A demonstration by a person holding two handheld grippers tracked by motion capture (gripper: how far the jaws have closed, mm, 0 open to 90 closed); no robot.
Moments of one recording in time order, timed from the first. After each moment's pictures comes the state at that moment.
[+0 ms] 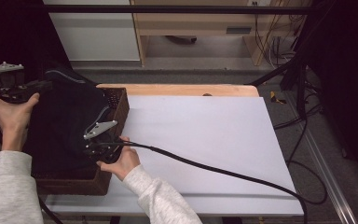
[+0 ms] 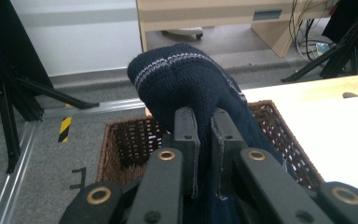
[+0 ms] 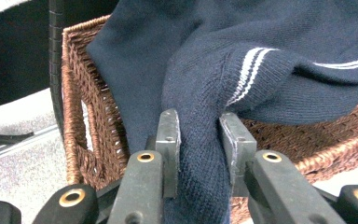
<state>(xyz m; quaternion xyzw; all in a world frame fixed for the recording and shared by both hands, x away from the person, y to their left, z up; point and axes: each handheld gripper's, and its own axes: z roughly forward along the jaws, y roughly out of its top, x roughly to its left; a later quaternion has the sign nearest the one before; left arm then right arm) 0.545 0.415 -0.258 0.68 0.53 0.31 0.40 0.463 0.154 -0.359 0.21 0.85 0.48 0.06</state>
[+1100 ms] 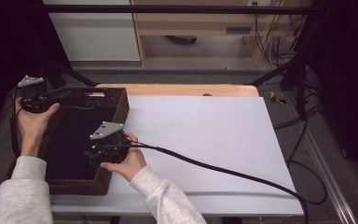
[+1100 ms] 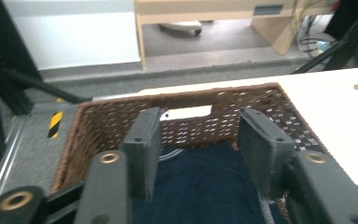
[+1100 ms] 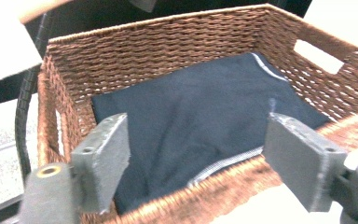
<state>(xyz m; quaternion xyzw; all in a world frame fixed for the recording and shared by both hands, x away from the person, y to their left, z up) 0.558 0.394 -0.307 0.68 0.53 0.30 0.42 0.460 0.132 -0.354 0.20 0.83 0.51 0.13</state>
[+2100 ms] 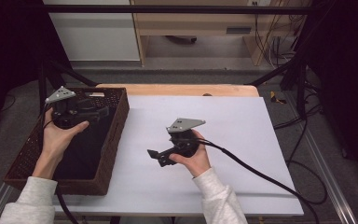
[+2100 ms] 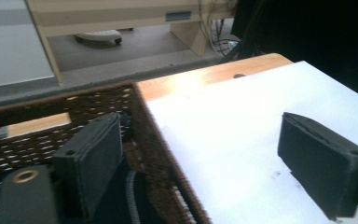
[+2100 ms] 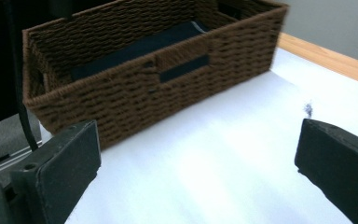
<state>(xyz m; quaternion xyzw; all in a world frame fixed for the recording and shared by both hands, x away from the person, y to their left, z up) 0.513 0.300 -0.311 0.72 0.43 0.22 0.49 0.471 -0.043 -0.361 0.27 0.80 0.52 0.09</state>
